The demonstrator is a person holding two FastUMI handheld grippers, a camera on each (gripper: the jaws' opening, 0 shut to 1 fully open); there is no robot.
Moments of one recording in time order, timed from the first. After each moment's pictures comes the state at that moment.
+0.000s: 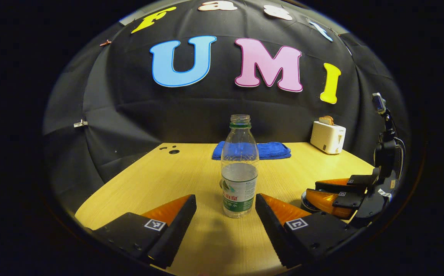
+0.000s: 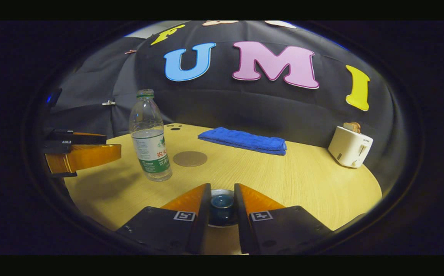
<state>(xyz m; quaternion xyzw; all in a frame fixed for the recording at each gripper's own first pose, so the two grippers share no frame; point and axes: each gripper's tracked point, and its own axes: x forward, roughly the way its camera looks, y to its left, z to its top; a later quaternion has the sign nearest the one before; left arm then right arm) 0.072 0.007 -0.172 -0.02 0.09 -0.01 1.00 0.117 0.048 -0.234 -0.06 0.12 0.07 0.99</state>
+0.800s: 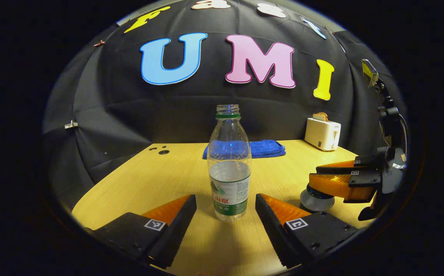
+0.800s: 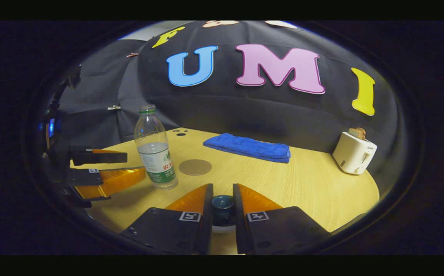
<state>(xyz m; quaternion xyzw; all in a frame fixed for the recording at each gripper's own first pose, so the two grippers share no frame) 0.105 -0.013 -0.186 -0.01 0.08 -0.04 1.00 0.118 0.049 -0.192 -0.06 0.11 0.09 0.99</state>
